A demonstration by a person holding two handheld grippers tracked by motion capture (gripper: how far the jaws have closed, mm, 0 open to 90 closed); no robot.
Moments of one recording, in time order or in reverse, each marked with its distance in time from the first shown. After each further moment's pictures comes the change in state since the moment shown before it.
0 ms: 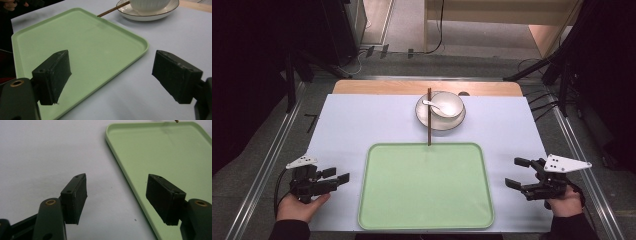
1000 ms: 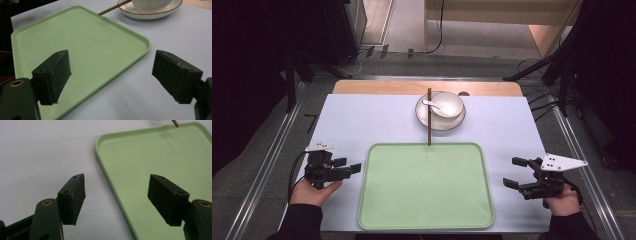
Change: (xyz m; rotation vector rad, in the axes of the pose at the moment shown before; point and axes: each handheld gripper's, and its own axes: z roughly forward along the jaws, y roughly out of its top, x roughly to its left) left arm -0.021 0.038 0.023 0.067 0.007 0.019; right arm 0.000 0.001 0.005 0.020 0.010 0.000
